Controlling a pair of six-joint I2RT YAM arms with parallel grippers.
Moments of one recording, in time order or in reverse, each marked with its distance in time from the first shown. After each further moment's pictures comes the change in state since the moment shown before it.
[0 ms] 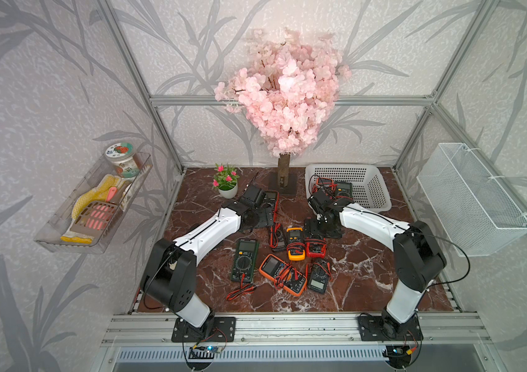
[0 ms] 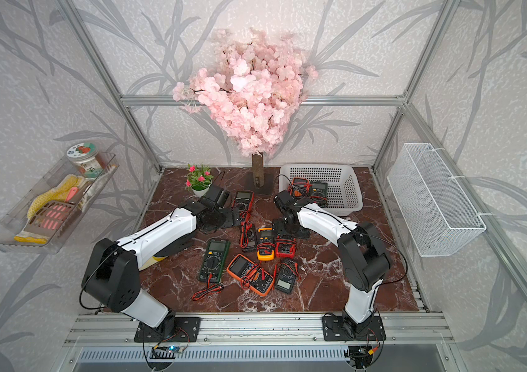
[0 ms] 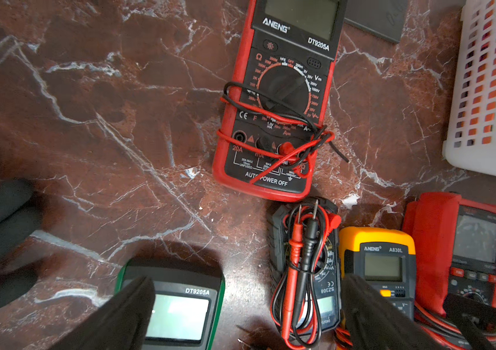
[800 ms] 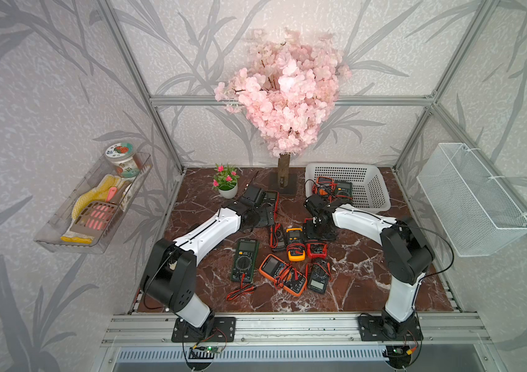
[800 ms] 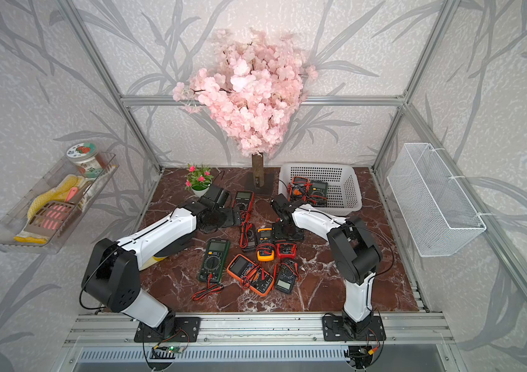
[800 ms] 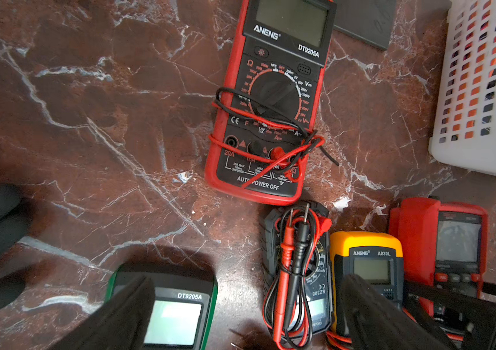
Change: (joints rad) left arm 0.000 0.000 0.000 0.016 0.014 -0.002; right arm 0.005 0.082 0.006 0.029 -0.027 -0.011
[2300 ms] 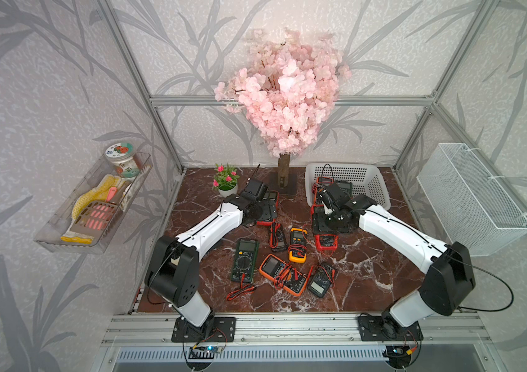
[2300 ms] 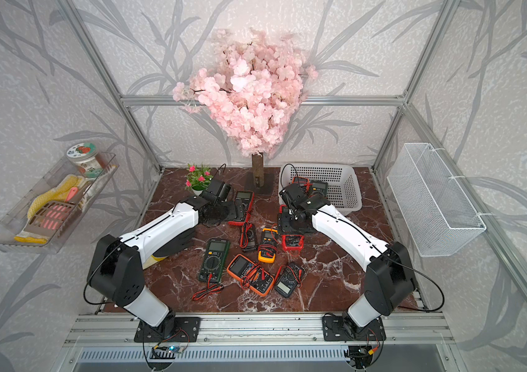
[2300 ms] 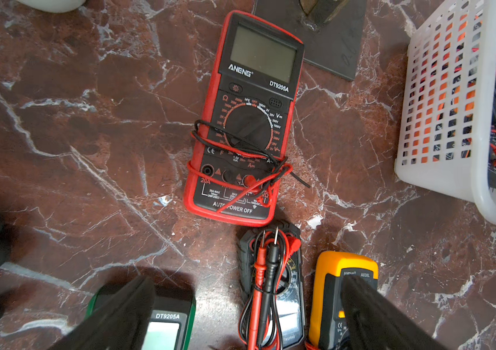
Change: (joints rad) left arm 0.000 0.046 0.095 0.000 0.013 -0.003; right arm -0.016 -0.321 0.034 -0.142 0.032 -0.068
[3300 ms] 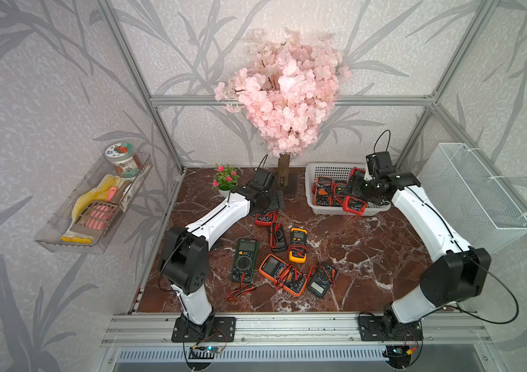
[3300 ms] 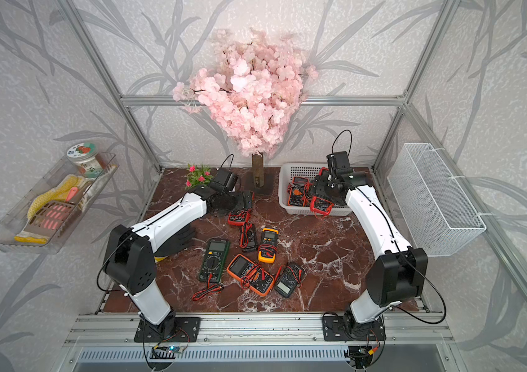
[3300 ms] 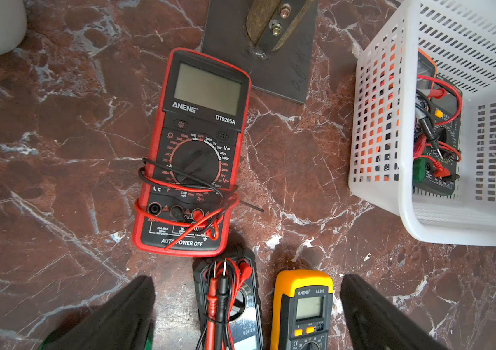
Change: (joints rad) left arm -0.020 0.126 0.190 -0.019 0.051 0.013; right arm -0.429 0.052 0.248 0.030 -0.016 -0.051
